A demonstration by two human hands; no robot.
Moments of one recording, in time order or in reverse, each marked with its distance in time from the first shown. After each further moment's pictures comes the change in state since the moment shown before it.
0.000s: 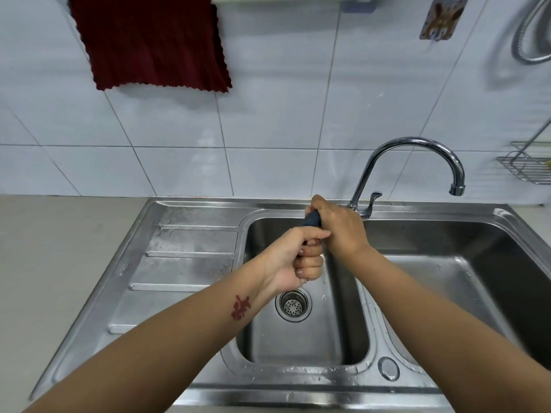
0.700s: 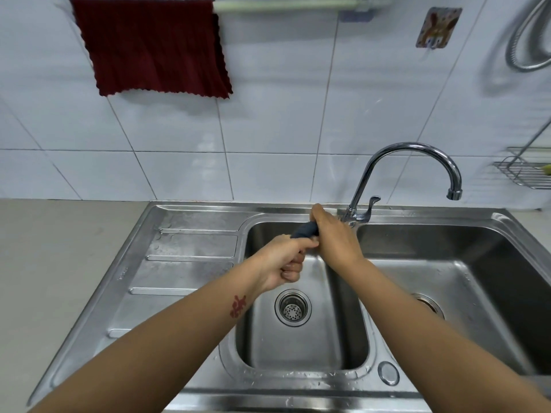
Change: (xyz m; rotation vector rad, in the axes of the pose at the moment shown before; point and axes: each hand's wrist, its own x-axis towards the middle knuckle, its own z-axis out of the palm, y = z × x) left_hand 0.013 -0.002 -0.024 0.314 0.223 0.079; right_hand -0.005 0.012 0.029 0.044 -0.083 0.125
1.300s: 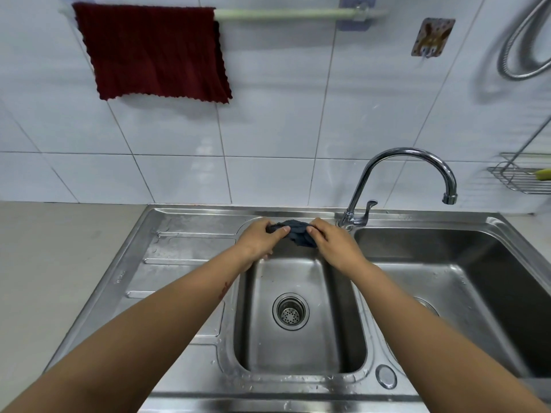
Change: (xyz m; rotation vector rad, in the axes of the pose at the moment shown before) left_hand 0.033 0.013 -0.049 0.617 0.322 0.296; right_hand 0.004 0.016 0.006 0.217 -0.112 0.101
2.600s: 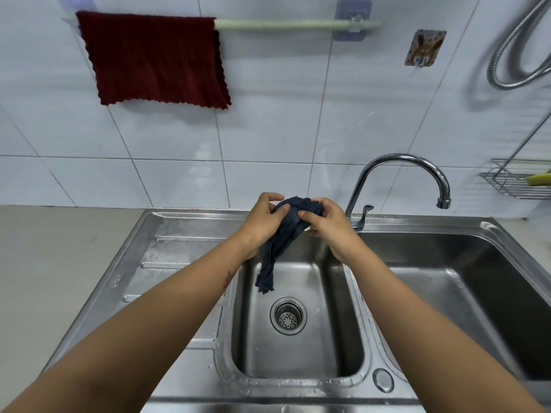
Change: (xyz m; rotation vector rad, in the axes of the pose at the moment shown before) left_hand -0.005 0.042 -0.008 -0.313 0.056 0.149; right_hand 0.010 -0.042 -0.029 0.871 0.077 0.204
